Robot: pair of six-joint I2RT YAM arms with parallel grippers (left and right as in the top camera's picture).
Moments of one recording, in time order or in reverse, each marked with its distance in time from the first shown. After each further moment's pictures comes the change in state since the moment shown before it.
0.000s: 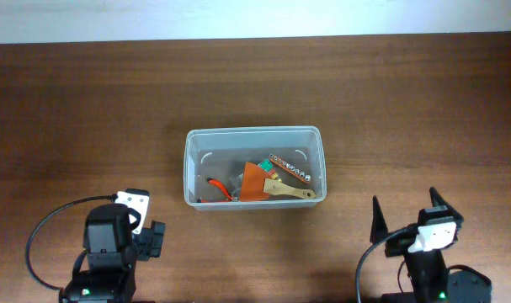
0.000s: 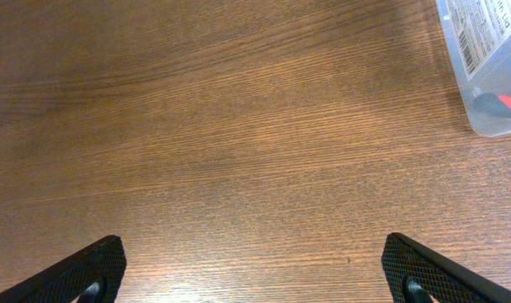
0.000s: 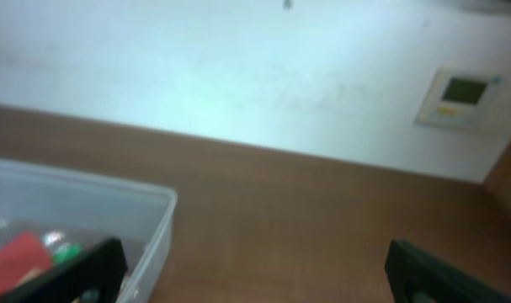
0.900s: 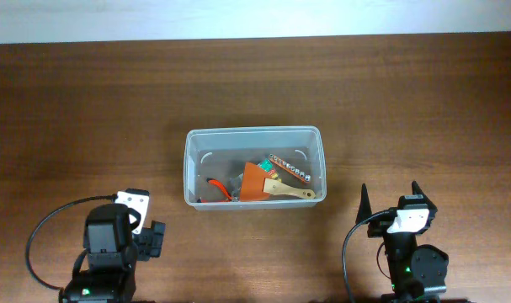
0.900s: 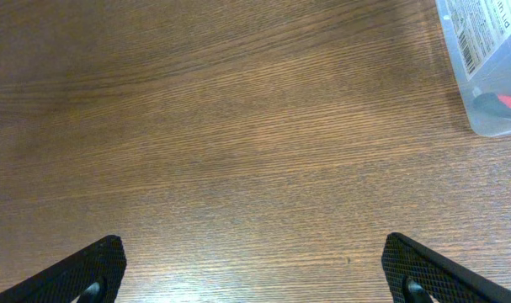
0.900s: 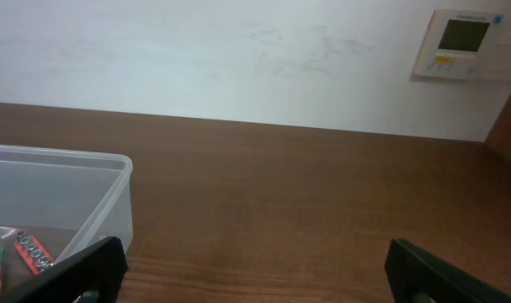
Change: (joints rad) left arm 0.000 0.000 0.000 0.000 0.000 0.000; right arm 0.021 0.001 -0.406 0.408 0.103 0.049
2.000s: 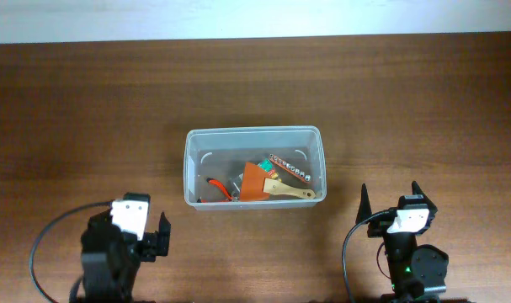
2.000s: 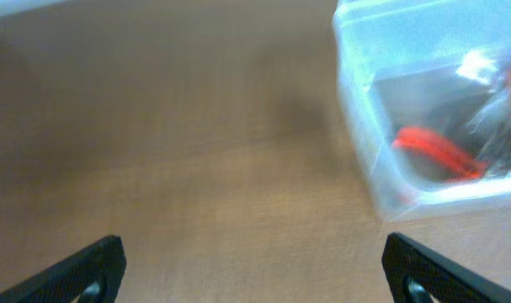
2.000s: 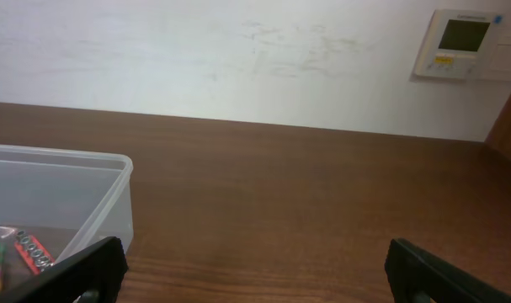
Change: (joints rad) left arm 0.000 -0.254 -0.061 0.100 0.179 -0.069; right arm 0.000 0.000 0.000 0.000 0.000 0.000
